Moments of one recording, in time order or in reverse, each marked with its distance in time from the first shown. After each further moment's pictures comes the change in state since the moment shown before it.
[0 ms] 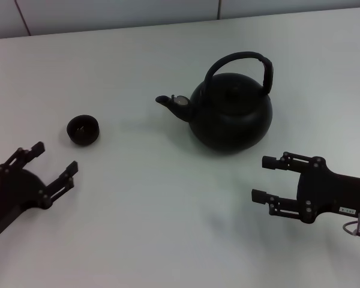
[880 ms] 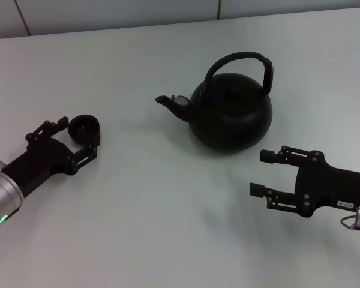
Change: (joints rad) left arm -0.158 -0.004 -0.021 -0.072 -0.010 -0.236 0.002; right arm 0.013 0.000 0.000 0.002 0.015 -0.003 0.007
